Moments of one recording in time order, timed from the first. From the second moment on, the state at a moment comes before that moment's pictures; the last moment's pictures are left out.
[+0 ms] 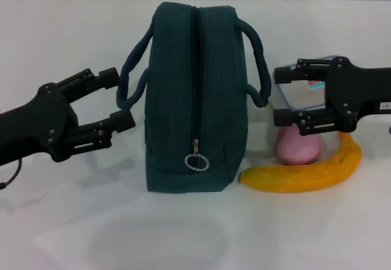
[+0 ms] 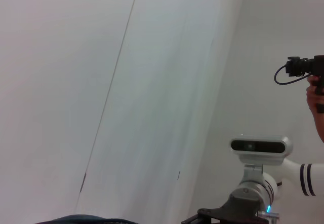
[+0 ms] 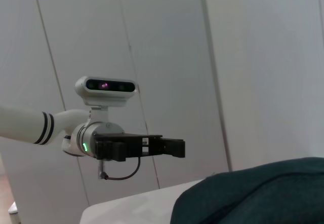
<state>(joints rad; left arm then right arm) -0.26 -2.05 0.80 0.72 1.53 1.91 -1.34 0.58 2.00 -0.96 -0.76 -1.70 -1.73 1.42</state>
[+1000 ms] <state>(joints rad) -0.55 -2.05 0.79 1.29 2.06 1.74 -2.45 0.44 1.99 -0.88 -0.75 -1.70 -1.76 1.37</state>
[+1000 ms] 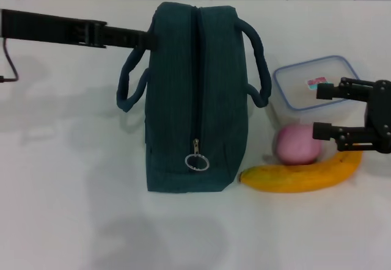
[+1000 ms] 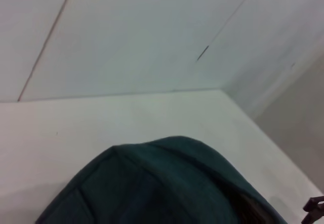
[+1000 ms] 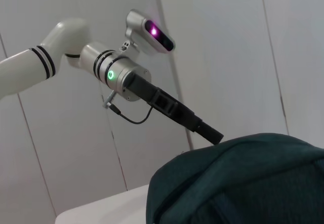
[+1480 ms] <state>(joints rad) -0.65 -2.05 0.85 1.22 2.13 1.73 -2.54 0.38 1.99 -0.83 -0.75 -1.70 -1.81 1.33</state>
